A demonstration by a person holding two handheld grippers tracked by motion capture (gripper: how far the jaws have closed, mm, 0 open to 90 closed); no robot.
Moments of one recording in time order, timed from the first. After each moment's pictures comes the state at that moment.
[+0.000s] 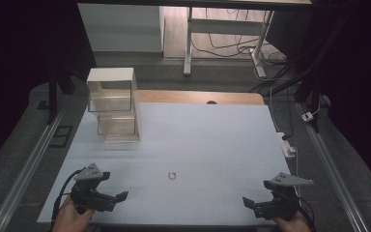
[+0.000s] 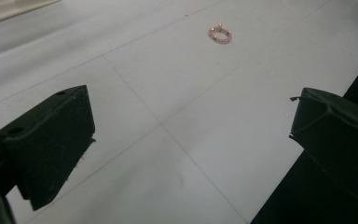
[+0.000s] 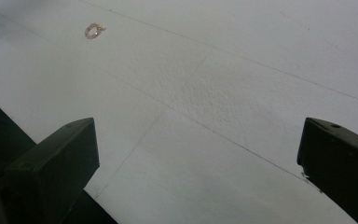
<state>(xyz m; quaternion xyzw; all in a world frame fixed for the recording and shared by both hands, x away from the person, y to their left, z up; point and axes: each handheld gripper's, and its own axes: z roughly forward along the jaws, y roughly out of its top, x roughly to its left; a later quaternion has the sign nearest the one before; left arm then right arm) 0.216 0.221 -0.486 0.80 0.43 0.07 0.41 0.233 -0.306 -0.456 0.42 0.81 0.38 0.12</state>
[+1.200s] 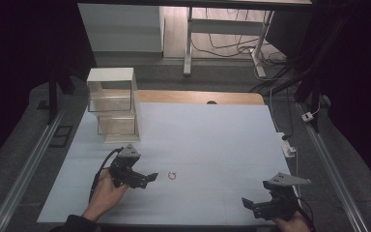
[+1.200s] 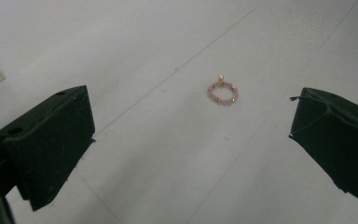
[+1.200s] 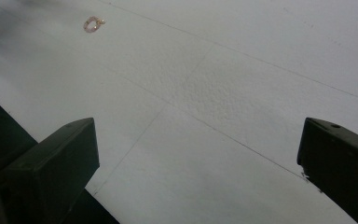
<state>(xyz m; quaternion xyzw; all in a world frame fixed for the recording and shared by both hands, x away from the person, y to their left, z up) 0.294 0.148 -0.492 0.83 0.38 0.08 0.39 0.233 -0.304 -0.457 0.42 0.82 0.37 0.12</state>
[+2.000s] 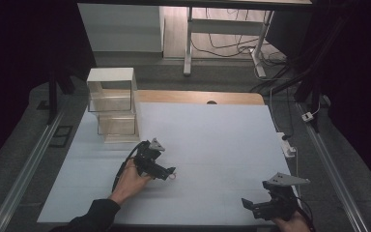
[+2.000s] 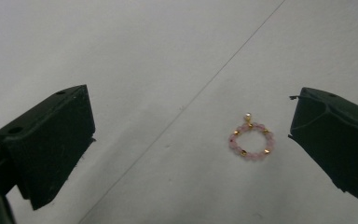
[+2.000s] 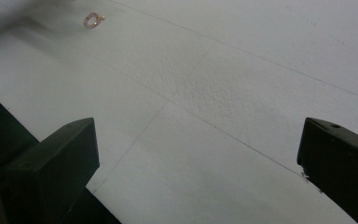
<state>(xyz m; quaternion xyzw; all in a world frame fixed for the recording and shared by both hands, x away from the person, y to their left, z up) 0.340 0.093 -0.515 0.87 0.36 0.09 0.32 0.234 -0.303 -0.458 0.42 0.82 0.37 0.12</state>
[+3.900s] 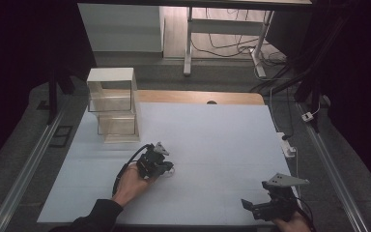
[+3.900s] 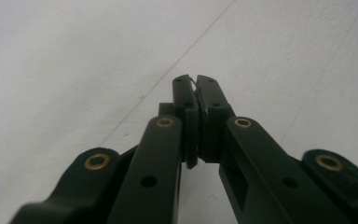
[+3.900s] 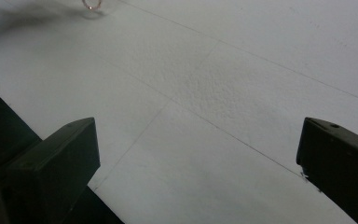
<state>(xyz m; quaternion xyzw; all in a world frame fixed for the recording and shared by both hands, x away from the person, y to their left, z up) 0.325 0.089 -0.498 0.88 0.35 0.06 0.33 0.232 -0.302 -0.457 0.41 0.83 0.36 0.12</state>
